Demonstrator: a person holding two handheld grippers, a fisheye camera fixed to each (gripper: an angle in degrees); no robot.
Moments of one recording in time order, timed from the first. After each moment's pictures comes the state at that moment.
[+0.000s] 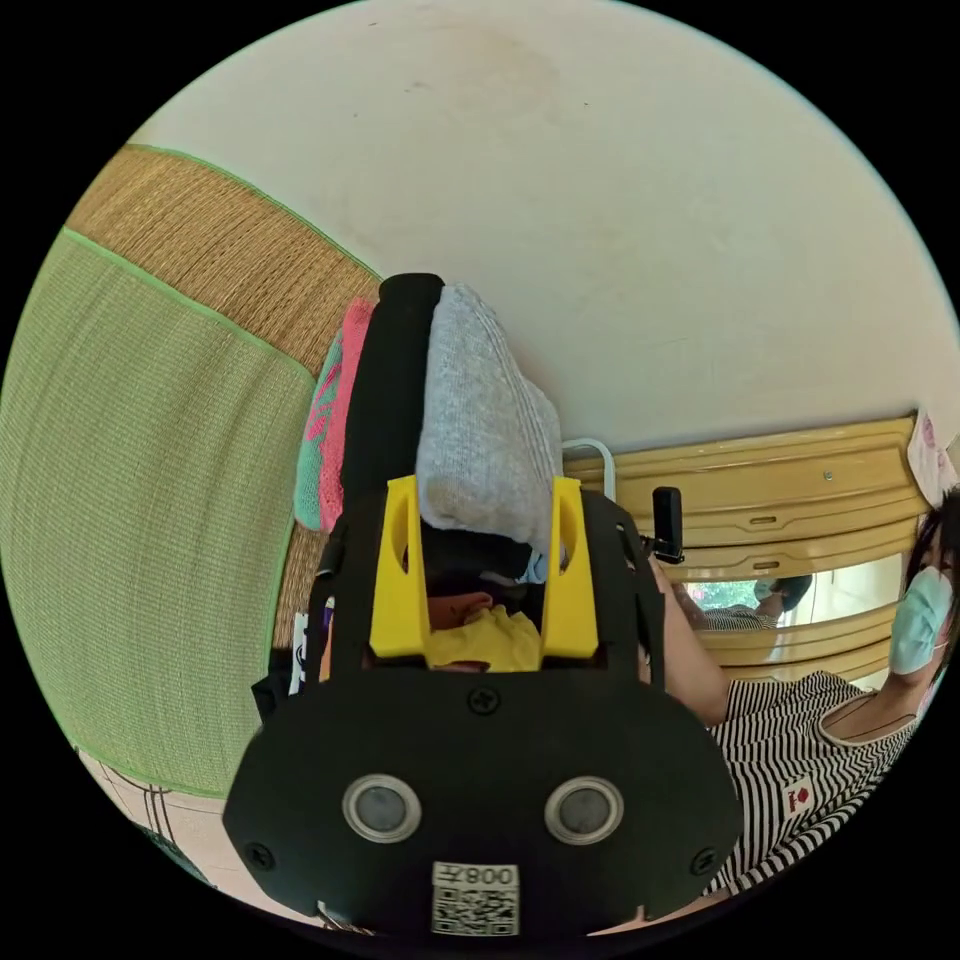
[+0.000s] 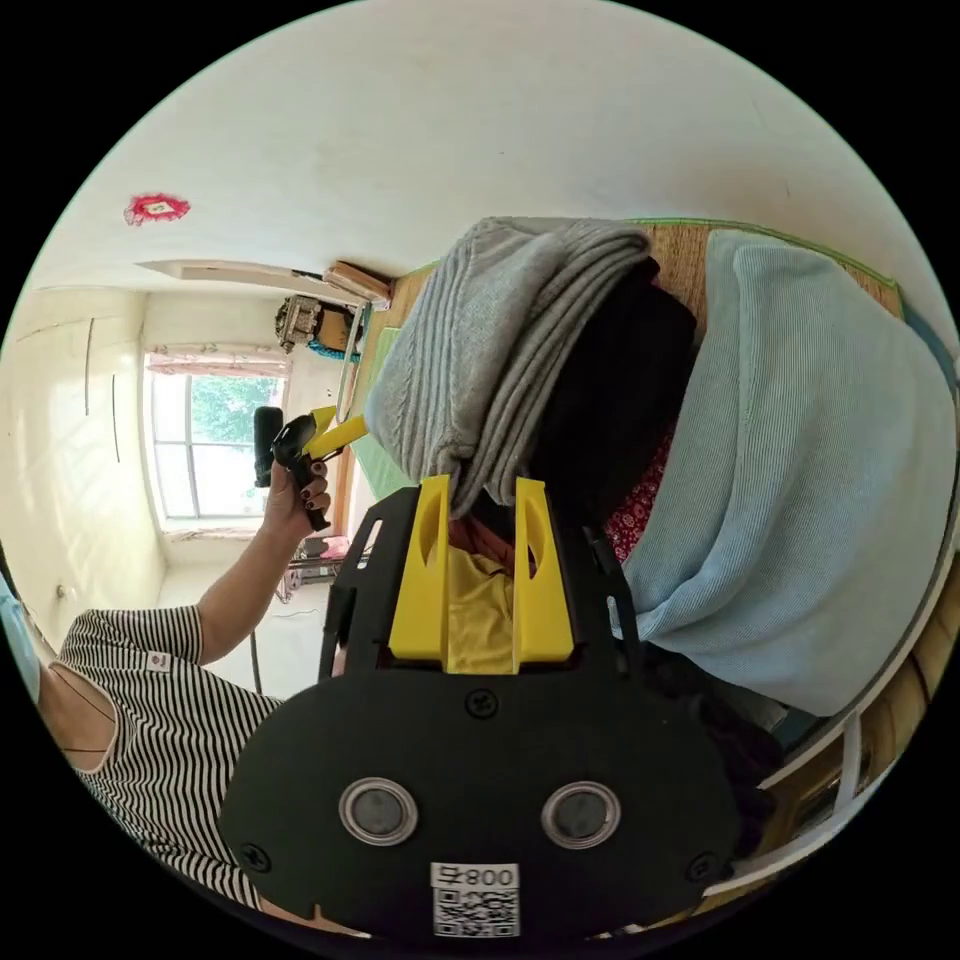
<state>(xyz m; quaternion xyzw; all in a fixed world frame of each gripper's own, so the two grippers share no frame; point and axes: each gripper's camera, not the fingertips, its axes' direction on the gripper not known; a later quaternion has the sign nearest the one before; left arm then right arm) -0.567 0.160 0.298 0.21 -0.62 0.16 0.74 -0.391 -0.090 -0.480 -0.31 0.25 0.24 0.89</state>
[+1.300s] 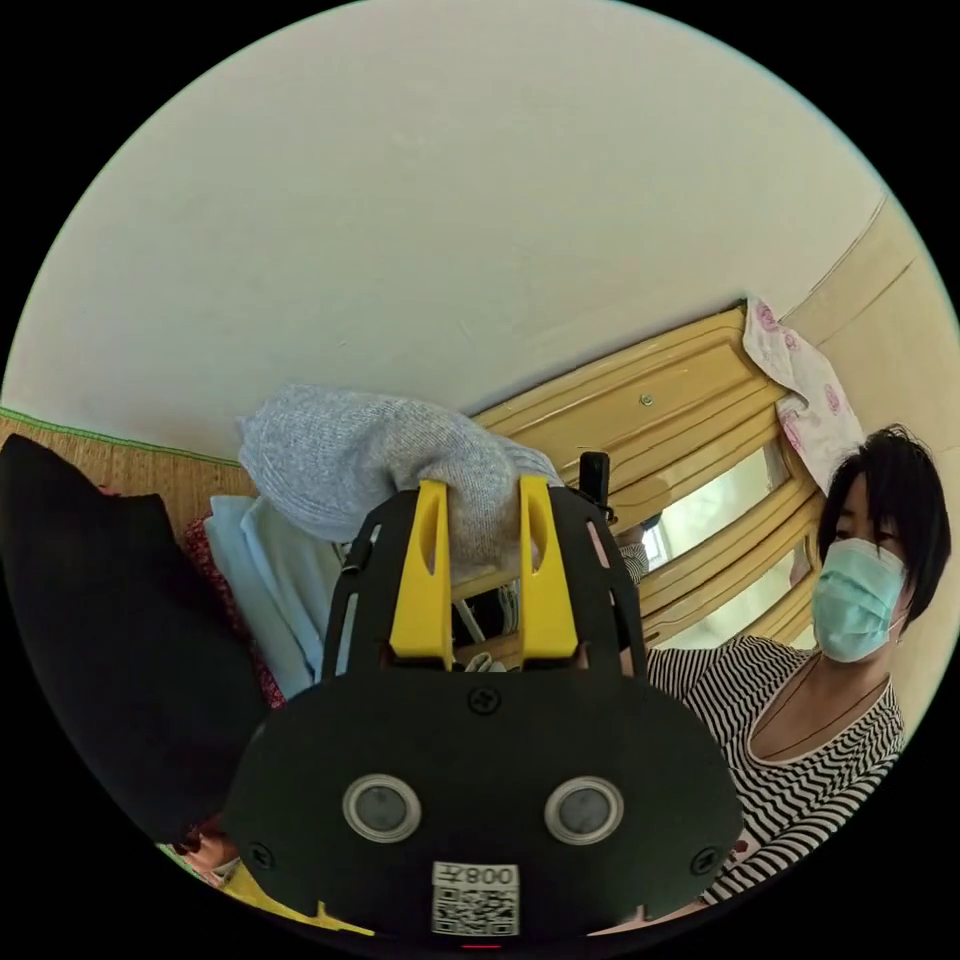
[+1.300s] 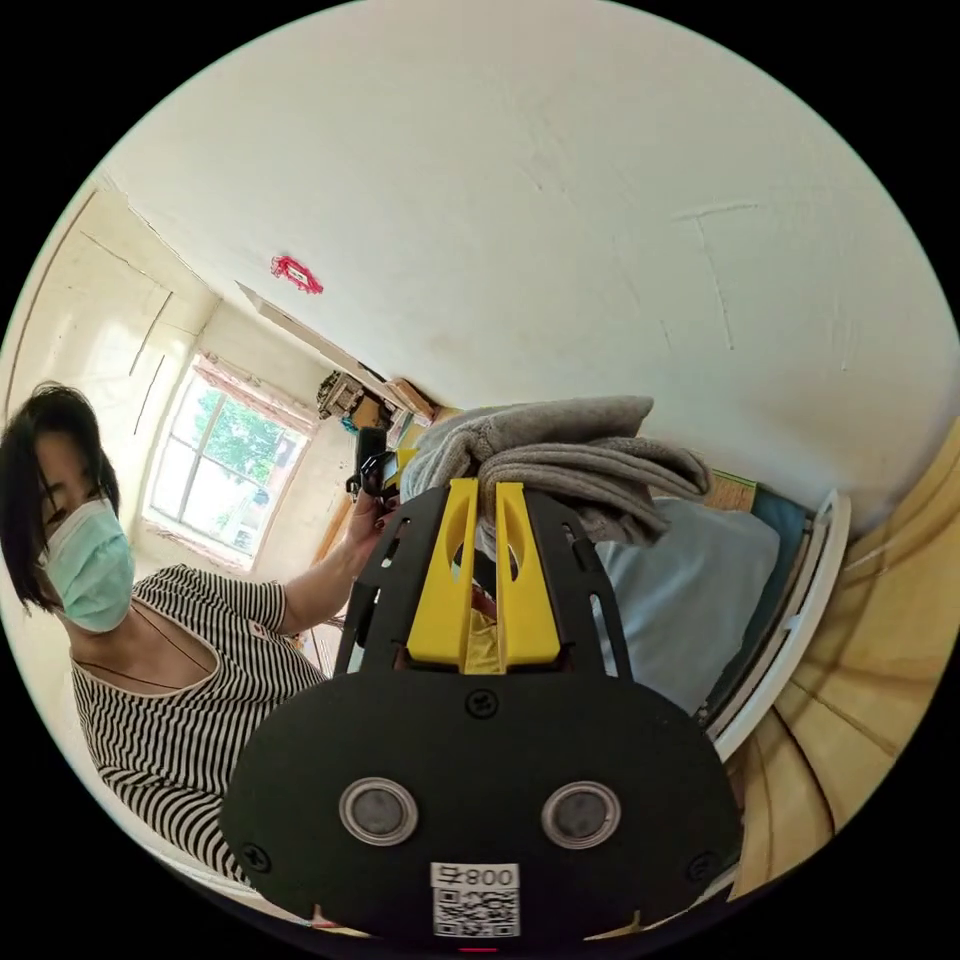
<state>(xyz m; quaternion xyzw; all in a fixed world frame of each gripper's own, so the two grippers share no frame) -0.574 0.034 0.490 0.00 -0.43 0.35 0.83 -0.538 -0.202 -0.609 -0.18 0.29 0.06 0.94</state>
